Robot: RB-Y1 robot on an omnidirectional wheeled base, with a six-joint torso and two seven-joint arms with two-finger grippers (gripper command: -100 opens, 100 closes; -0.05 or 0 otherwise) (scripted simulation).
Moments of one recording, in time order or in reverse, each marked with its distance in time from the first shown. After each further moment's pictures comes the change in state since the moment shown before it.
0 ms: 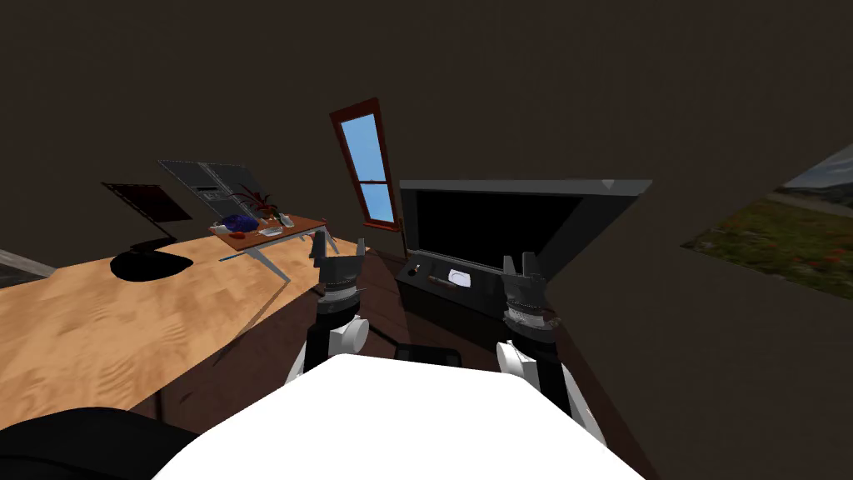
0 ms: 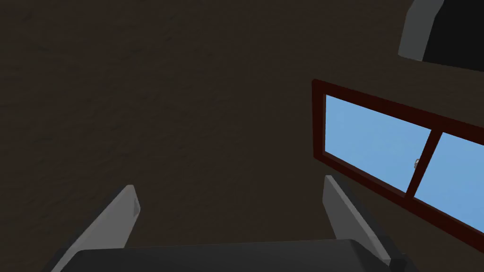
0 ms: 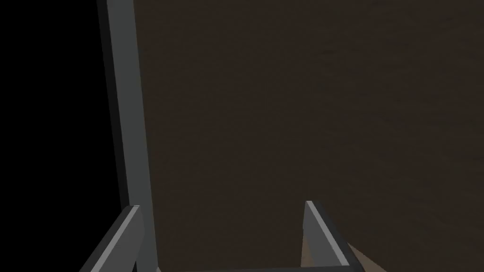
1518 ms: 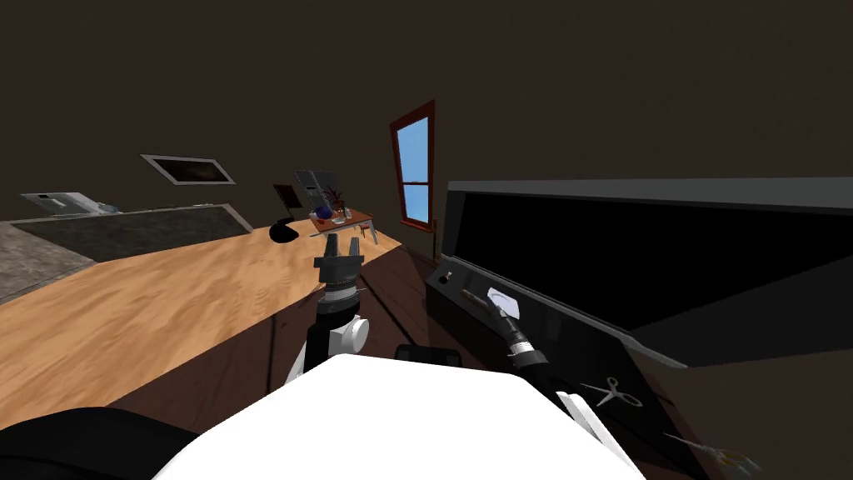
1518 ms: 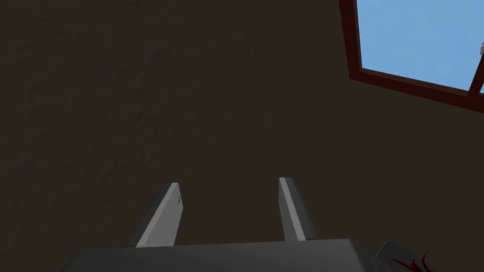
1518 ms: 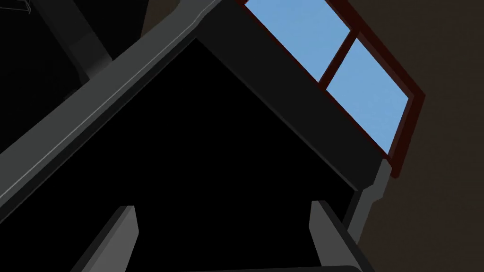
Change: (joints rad) left arm 0.000 0.000 0.000 0.000 0.000 0.000 0.000; right arm 0.131 -0.344 0.005 0.354 0.291 0.287 0.077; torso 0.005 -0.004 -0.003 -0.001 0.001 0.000
